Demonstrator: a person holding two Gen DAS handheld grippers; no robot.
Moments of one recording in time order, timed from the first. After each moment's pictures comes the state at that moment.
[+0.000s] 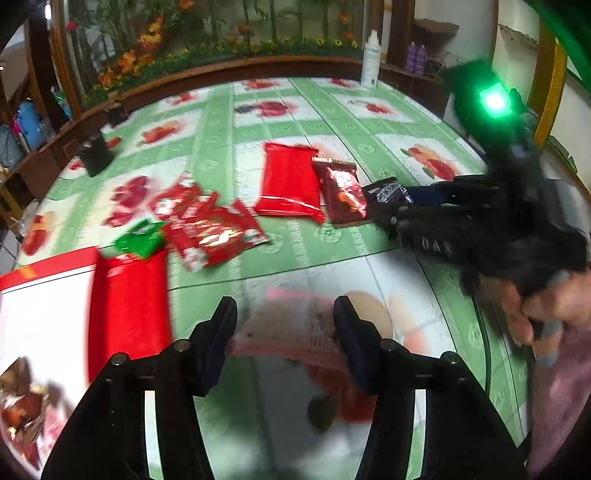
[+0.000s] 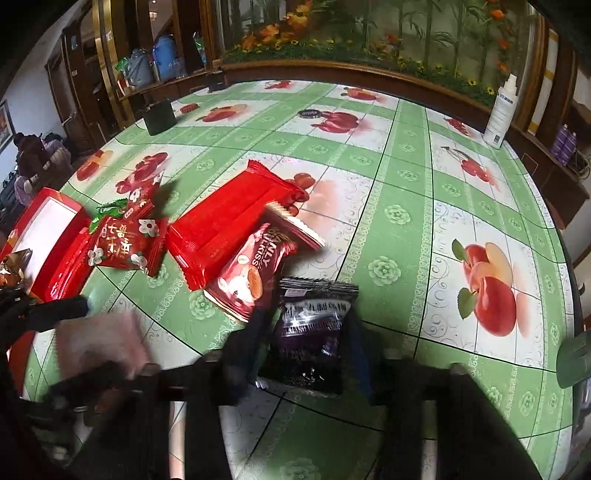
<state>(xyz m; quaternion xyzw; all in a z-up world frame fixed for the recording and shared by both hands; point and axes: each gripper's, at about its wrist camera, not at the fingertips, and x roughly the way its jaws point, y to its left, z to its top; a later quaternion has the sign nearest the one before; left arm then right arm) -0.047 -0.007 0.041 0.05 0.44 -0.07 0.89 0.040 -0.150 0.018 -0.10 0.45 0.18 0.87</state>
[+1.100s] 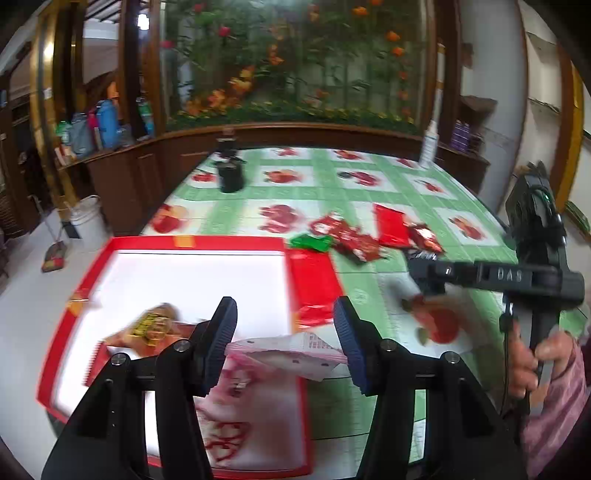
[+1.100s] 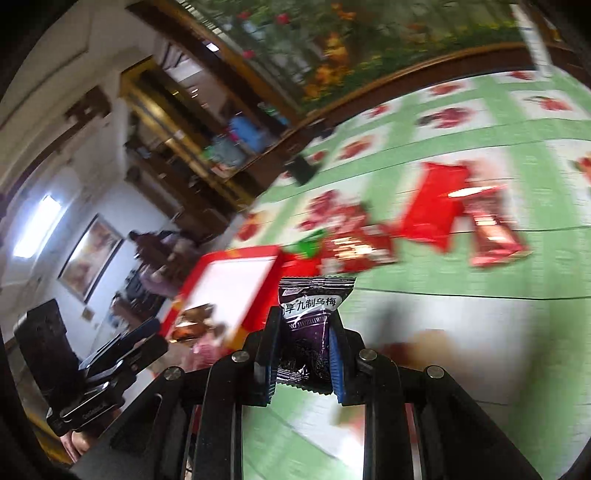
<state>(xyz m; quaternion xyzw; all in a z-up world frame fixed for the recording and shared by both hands) -0.149 0.131 0.093 -0.01 0.33 0.02 0.94 -0.049 -0.098 0.047 0.18 0.40 0.39 0.81</state>
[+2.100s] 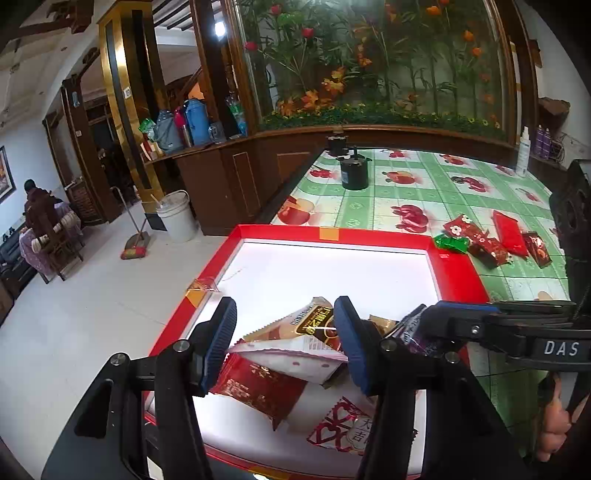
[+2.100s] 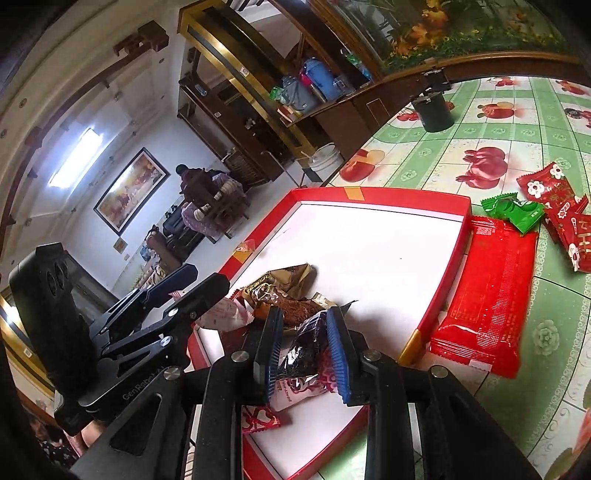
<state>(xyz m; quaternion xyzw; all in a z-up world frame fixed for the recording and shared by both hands) -0.158 0.207 0.071 0.02 0.31 0.19 0.93 -0.082 0.062 0.046 0.11 0.42 0.50 0.75</state>
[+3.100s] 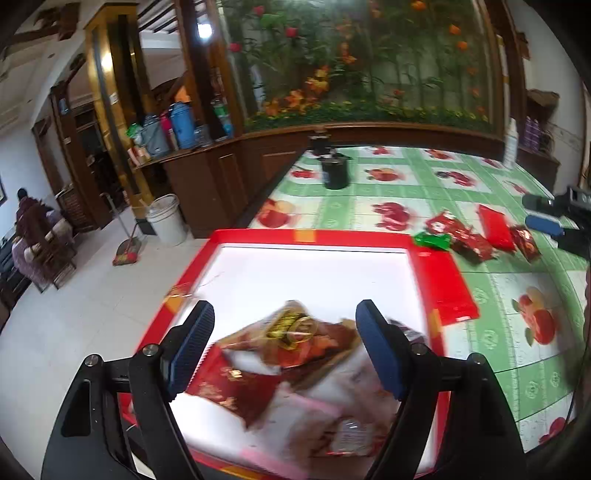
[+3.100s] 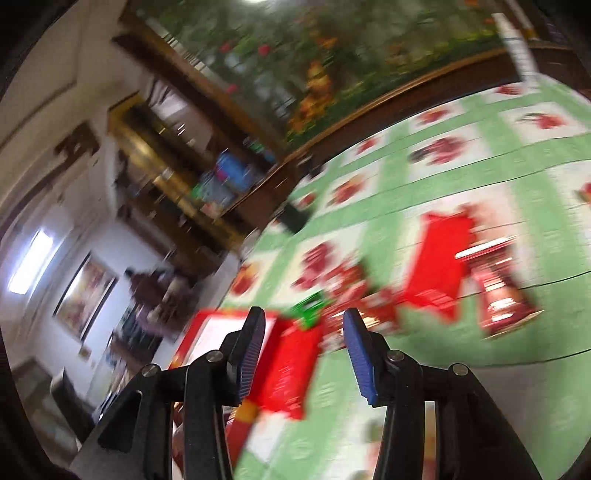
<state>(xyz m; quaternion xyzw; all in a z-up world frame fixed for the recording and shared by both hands) -0.147 0.181 0.074 0.03 0.32 0.16 0.93 -0.004 -0.117 0.067 0.24 0.36 0.32 0.84</state>
